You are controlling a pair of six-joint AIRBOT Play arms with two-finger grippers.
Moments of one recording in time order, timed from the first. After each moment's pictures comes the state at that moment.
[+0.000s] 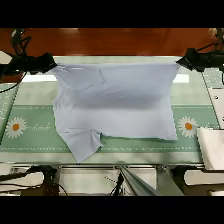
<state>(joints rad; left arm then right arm) 0.10 -1.45 1.31 0.97 -0.80 -1.43 -0.28 -1.55 1.47 -0.81 1.02 1.33</state>
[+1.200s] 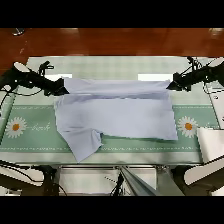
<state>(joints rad) 0.15 -1.71 1.32 0.95 -1.21 -1.33 -0.29 -1.82 1.52 -0.97 1.29 1.33</state>
